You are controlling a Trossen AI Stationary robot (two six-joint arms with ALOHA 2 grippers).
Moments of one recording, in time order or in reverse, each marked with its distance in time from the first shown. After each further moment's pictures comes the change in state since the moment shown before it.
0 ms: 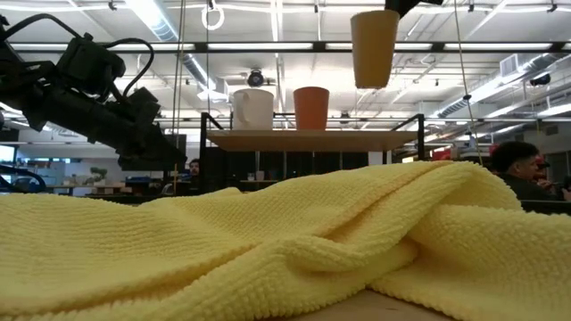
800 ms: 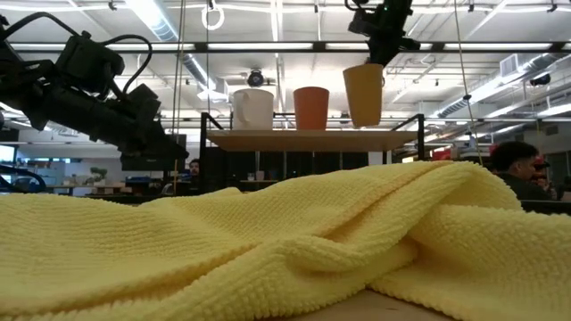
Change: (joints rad) left arm 0.001 -0.001 0.000 0.033 0.000 0.019; right arm -0.393 0.160 0.010 0.131 -0.209 -0.281
